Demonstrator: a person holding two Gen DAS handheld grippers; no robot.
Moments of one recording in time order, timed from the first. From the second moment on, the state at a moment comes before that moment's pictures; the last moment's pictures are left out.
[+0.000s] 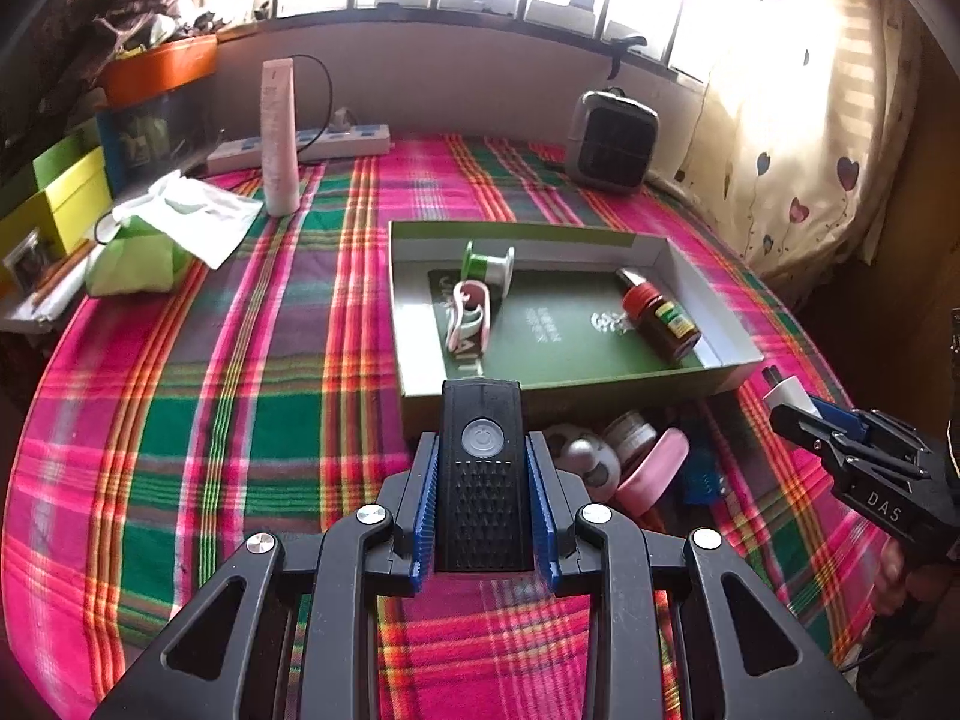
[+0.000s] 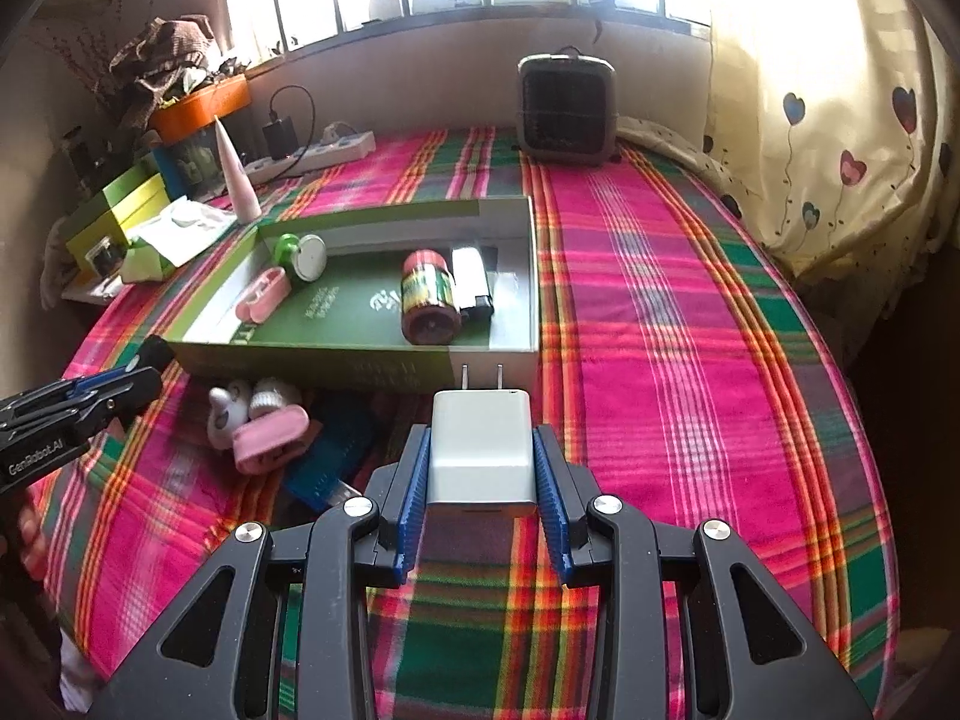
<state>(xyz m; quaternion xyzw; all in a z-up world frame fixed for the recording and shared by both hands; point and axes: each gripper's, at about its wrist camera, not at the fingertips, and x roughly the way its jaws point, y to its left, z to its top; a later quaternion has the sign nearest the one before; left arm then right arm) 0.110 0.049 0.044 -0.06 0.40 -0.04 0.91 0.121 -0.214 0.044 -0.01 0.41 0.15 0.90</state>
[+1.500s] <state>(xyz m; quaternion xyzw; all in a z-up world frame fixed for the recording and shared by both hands) 0.186 0.040 0.036 -0.04 0.41 -0.05 0.91 0.244 -0.122 0.033 -0.04 0.45 0.24 0.86</state>
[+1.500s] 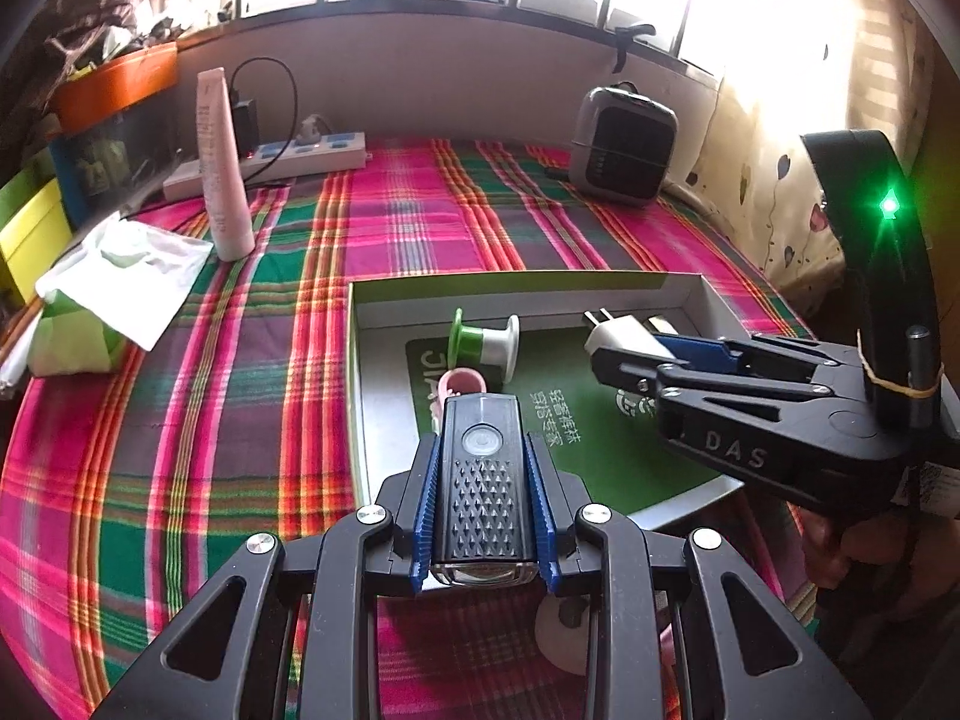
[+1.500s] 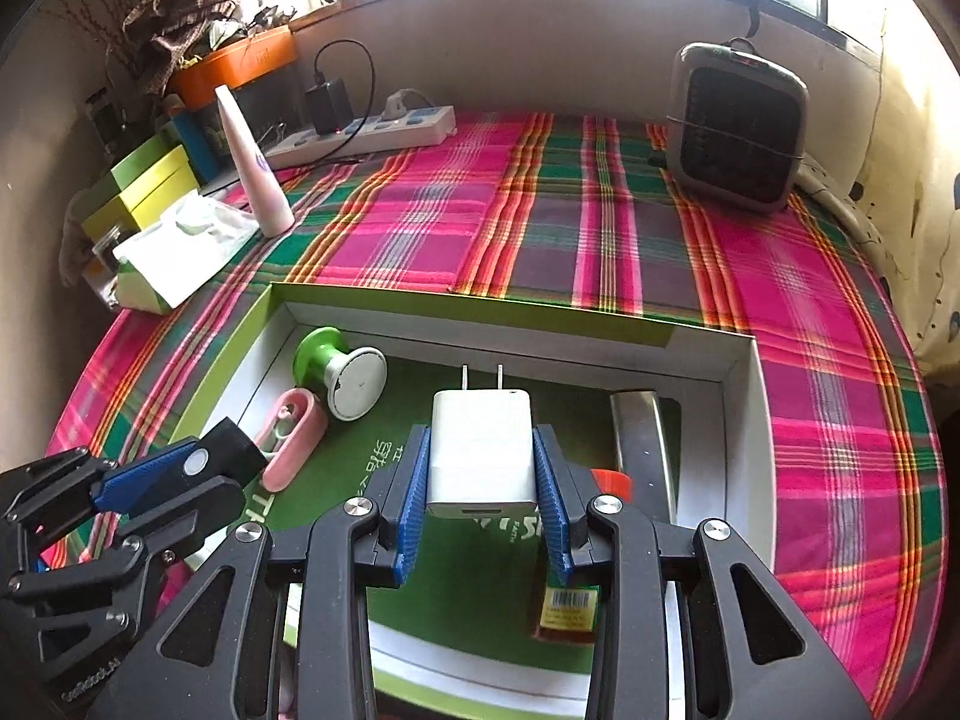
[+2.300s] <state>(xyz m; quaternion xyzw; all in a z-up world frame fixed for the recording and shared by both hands) 0.201 0.044 0.022 -0.04 0.42 -0.05 0.91 0.255 -0.110 0.022 -0.06 0.45 0.23 0.86</state>
